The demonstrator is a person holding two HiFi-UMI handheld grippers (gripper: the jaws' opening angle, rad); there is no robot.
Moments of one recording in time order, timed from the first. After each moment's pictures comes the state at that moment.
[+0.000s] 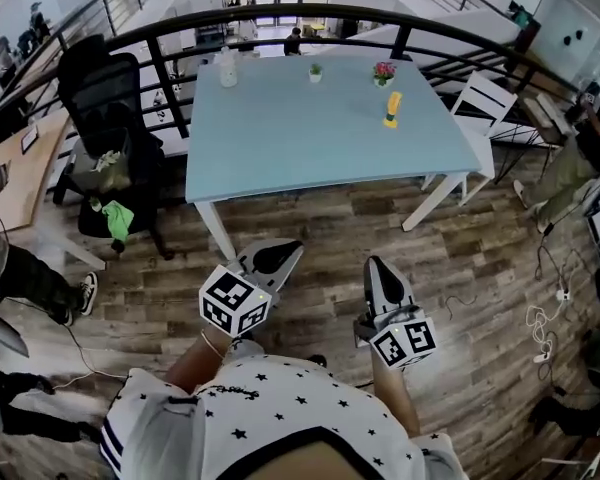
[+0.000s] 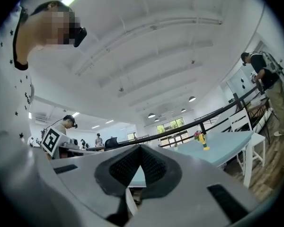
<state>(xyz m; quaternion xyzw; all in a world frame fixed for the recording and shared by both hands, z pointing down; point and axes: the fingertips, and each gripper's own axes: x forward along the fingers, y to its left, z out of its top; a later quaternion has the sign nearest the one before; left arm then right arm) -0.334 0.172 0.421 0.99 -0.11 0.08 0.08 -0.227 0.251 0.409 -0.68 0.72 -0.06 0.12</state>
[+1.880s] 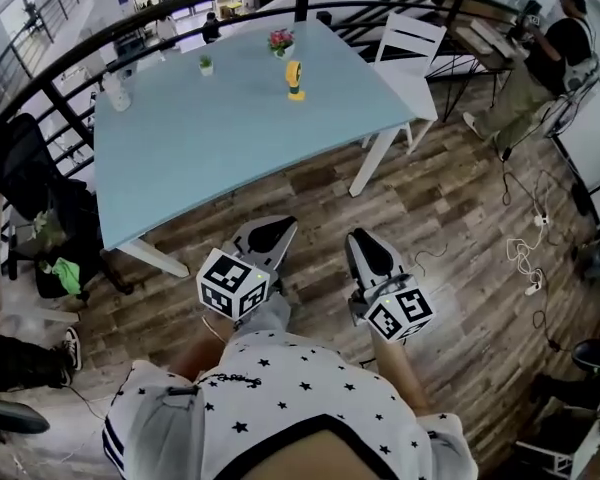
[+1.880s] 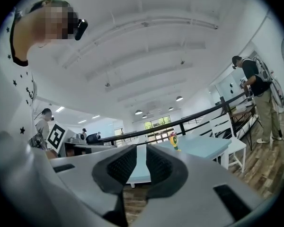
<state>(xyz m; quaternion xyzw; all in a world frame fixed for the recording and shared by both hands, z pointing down) -0.113 0.183 0.440 0.99 -0.01 0.09 0.09 -0.047 0.268 0.434 -0.73 0.67 -0.09 0.09</state>
